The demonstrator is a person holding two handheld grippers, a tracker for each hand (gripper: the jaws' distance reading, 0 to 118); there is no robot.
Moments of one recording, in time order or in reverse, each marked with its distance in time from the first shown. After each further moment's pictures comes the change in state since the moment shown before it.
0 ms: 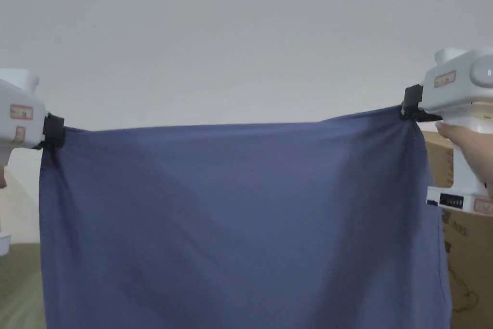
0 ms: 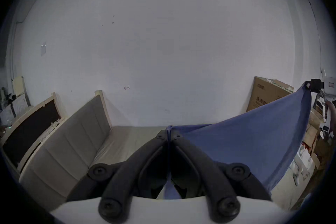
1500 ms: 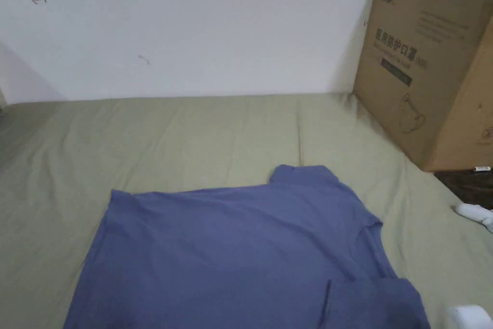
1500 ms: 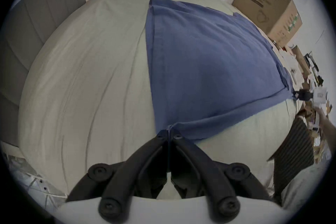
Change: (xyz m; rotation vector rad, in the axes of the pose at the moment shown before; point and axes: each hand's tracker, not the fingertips) left arm -0.002 -0.513 0.200 -0.799 -0.195 0.006; right arm 0.143 -0.560 0.249 -0.894 0.069 0.032
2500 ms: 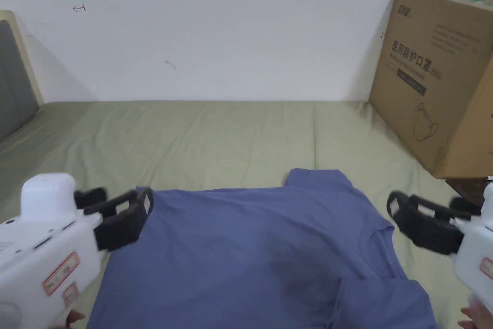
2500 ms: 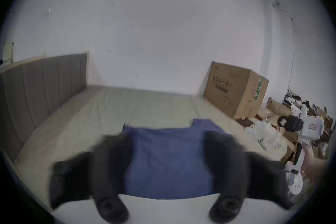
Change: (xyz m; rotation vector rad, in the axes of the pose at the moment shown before) left arm 0.119 0.059 0.163 0.876 -0.113 0.019; right arm -0.131 0.046 0.168 0.950 0.058 -0.014
